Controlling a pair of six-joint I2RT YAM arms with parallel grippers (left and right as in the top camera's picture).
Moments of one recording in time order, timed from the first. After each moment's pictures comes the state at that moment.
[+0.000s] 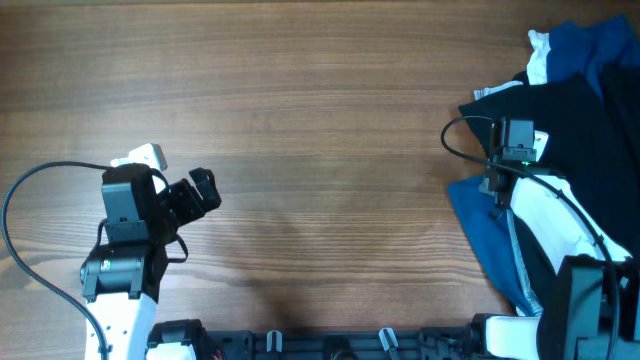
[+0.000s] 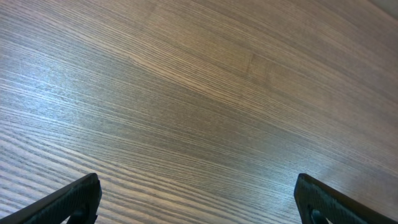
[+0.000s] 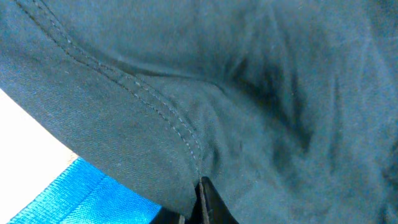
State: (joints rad) left arm 0.07 0.87 0.67 -0.63 0.09 -0.38; right arm -0.08 1.52 0.79 -0.49 0.49 0.22
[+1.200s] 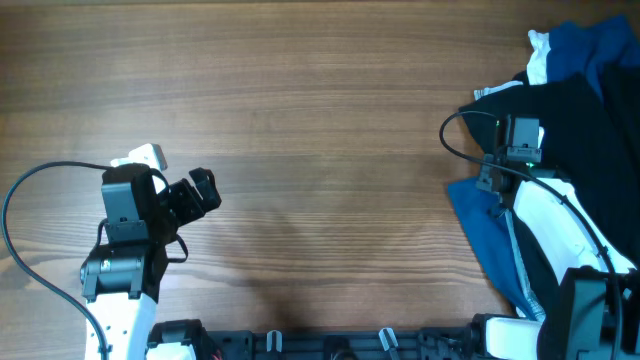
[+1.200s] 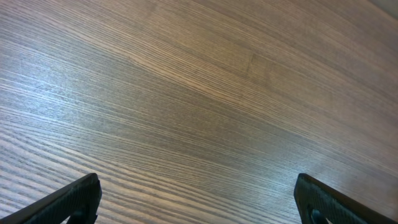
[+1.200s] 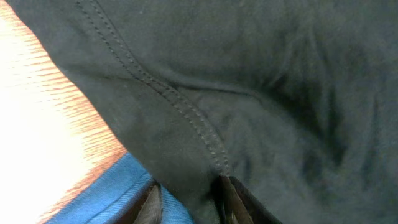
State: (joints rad) left arm 0.07 0.87 0.67 -0.63 0.09 -0.38; right arm -0.08 1.49 0.79 -0.48 0.38 0.19
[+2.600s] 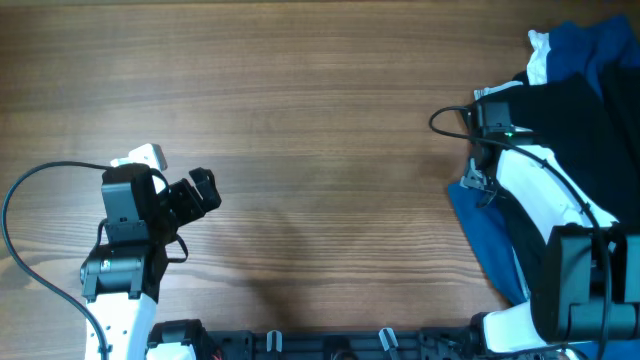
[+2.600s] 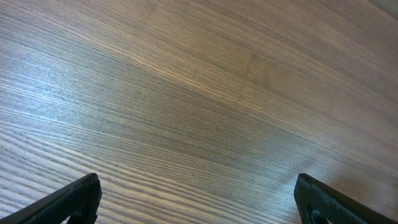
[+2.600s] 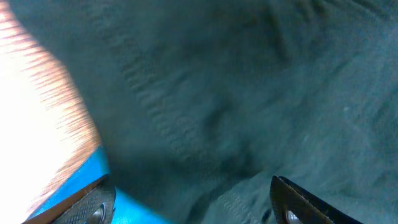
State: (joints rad) left arm 0.07 0.87 0.67 -0.63 0.09 -0.38; right arm 0.00 1.66 0.97 -0.75 0.48 0.40
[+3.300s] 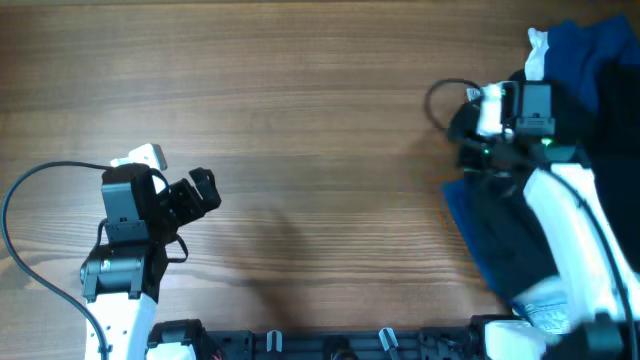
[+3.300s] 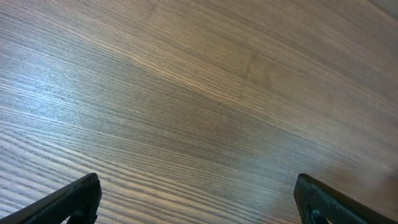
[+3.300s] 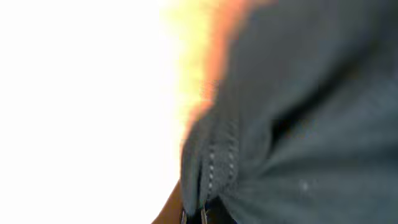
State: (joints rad) left arm 0.07 0.87 0.67 -0.63 0.09 -0.38; right arm 0.02 1.39 1.07 -0.75 -0.15 0.08
